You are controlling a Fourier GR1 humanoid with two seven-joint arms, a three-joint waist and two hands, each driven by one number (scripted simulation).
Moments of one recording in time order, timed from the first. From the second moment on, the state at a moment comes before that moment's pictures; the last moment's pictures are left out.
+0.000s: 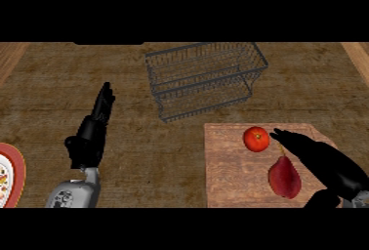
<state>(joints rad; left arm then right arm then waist) -0.14 0.03 -0.06 -1.56 -0.17 0.17 0.05 0.01 -0.30 0.04 -1.82 0.95 0.72 -0.02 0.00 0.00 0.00</state>
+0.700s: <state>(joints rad) -0.15 0.02 -0.07 -1.57 -0.17 0.18 0.06 0.02 -0.26 0.08 -1.72 1.07 0.42 -0.11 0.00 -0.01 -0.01</state>
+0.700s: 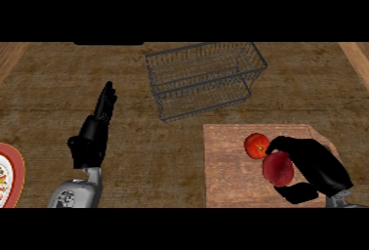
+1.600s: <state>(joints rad) -0.14 0.01 -0.11 -1.57 -0.18 0.16 0.05 -0.16 -0.02 0.65 -1.73 1.42 0.53 0.64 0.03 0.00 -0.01</state>
